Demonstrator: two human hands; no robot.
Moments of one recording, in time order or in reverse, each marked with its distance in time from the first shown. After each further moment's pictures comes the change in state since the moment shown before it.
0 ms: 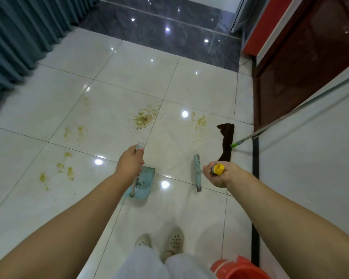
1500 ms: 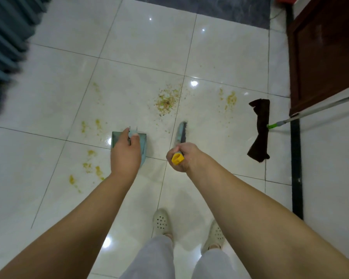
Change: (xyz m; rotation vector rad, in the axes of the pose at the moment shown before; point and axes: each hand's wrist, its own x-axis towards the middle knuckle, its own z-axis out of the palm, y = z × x) left_hand 0.201 -0.009 -0.176 0.189 0.172 0.050; right_hand 0.145 0.139 0.327 0.036 -0.050 0.183
